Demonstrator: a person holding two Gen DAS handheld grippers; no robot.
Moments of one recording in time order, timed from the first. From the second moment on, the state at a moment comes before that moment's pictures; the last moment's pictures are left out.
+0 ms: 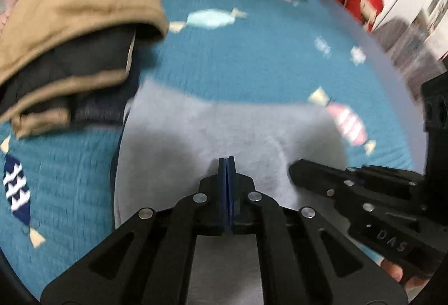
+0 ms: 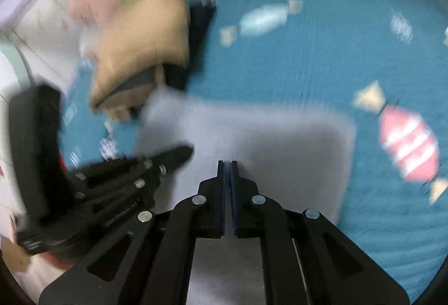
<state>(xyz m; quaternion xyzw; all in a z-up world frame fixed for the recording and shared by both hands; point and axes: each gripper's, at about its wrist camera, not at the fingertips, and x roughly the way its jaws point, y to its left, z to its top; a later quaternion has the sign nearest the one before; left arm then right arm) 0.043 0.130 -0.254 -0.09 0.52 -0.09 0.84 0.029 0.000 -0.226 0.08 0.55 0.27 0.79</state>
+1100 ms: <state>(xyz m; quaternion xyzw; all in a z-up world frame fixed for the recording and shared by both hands) -0.095 0.134 -0.255 -0.05 0.61 -0.09 0.78 -0.098 -0.022 -0.232 0.06 0.69 0.34 0.64</state>
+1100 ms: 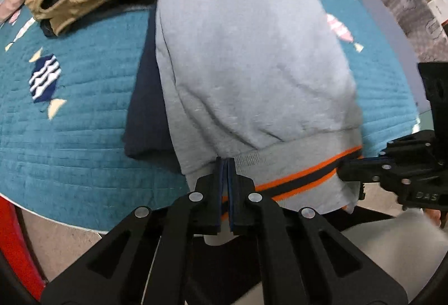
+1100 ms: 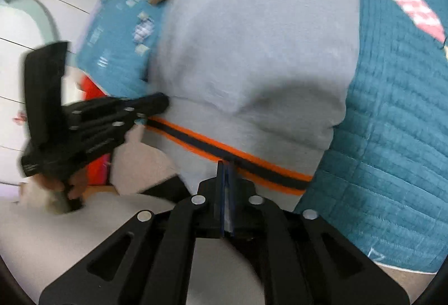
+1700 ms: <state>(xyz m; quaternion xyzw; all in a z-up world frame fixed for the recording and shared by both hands) -0.094 0.121 -0.246 0.03 0.62 -0.06 0.78 -0.094 -0.040 -0.227 0.10 0.73 0.32 0.60</state>
